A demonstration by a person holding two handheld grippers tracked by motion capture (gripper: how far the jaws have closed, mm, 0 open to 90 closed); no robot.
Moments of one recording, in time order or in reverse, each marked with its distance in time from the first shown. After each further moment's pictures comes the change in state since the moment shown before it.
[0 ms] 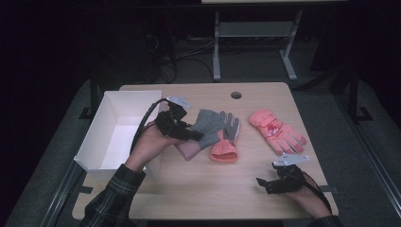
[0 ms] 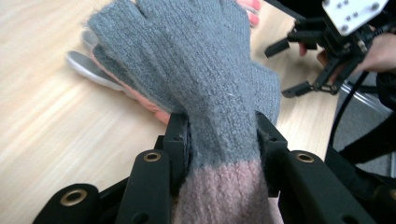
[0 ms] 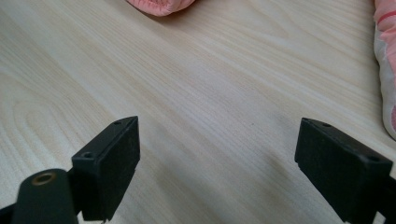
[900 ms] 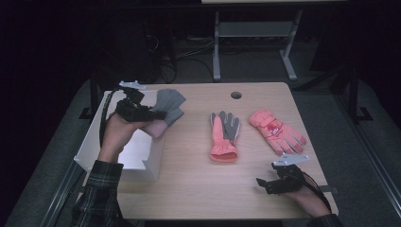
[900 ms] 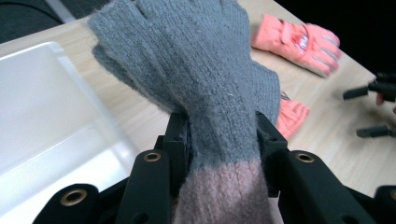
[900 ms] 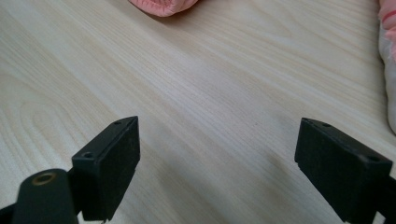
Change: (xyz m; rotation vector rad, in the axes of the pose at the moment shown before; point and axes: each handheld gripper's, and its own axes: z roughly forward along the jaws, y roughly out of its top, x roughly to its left) left arm 0.069 -0.042 -0.073 -0.167 0.226 -0.225; right arm -0.001 0.001 0.001 0.000 0.013 -0.010
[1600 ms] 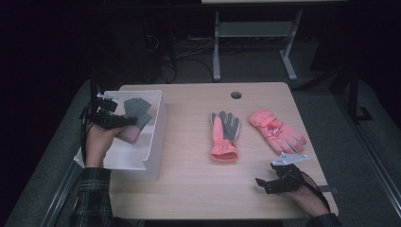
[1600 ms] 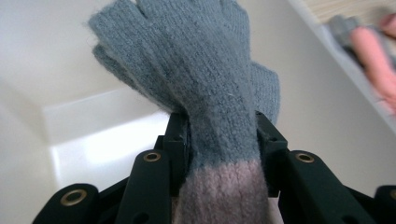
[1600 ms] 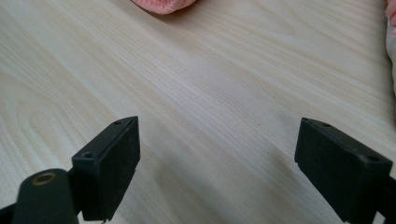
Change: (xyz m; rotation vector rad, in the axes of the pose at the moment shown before) left arm 0.082 -0.063 0.001 0.073 0.254 -0.171; right arm 0.000 0.000 0.002 0.010 0.003 0.007
